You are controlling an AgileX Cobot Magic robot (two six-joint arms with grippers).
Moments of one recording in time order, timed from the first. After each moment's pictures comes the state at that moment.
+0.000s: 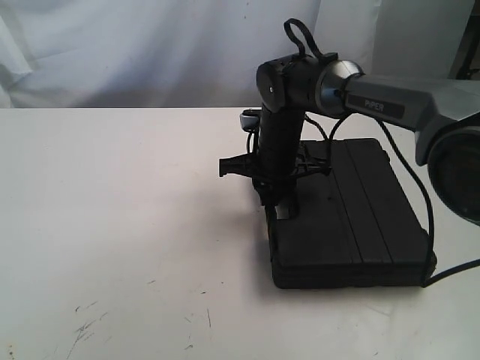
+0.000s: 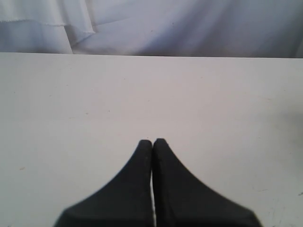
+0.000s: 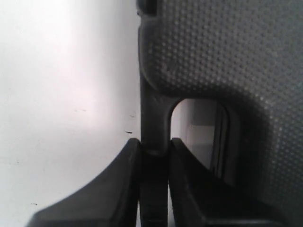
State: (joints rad) left arm 0.04 0.00 0.00 -0.06 0.36 0.06; right arm 0.50 2.36 -1.94 0.00 1.13 0.47
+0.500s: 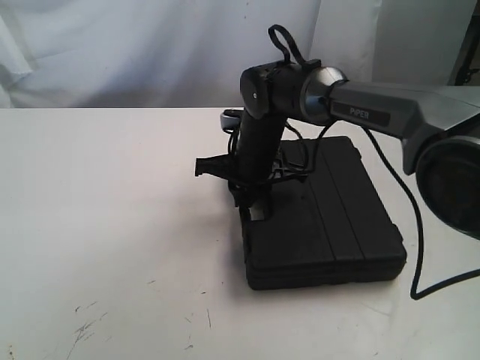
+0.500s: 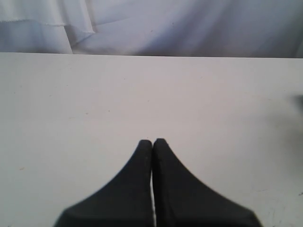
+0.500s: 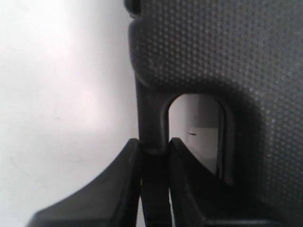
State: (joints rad) left arm 0.04 0.00 0.00 -0.06 0.36 0.06; right arm 0.55 2.36 -1.94 0.07 1.05 0.50
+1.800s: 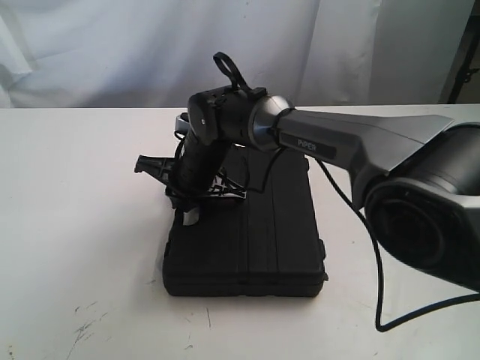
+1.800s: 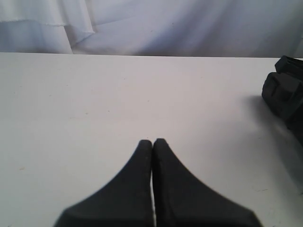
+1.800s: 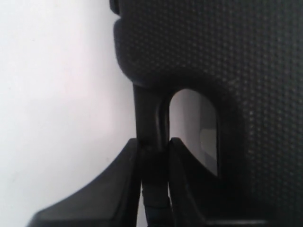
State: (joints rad) left arm 0.04 0.00 0.00 -0.06 0.36 0.06; right arm 0.69 2.45 -2.04 0.14 0.86 0.75
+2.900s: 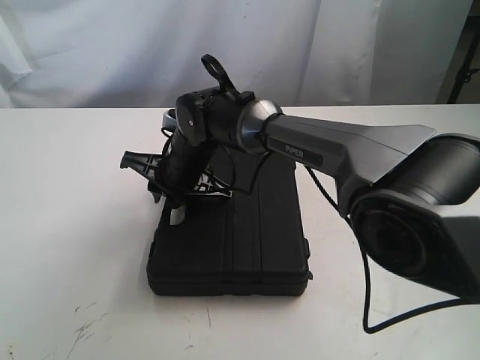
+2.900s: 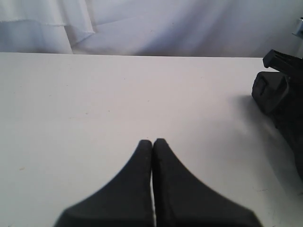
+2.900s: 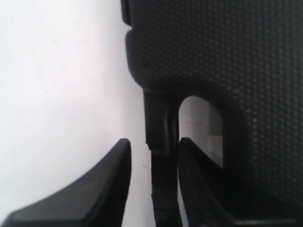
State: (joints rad) left arm 0.04 0.00 0.00 -0.06 0.36 0.06; right arm 0.71 2.48 -2.11 0.15 0.84 0.76
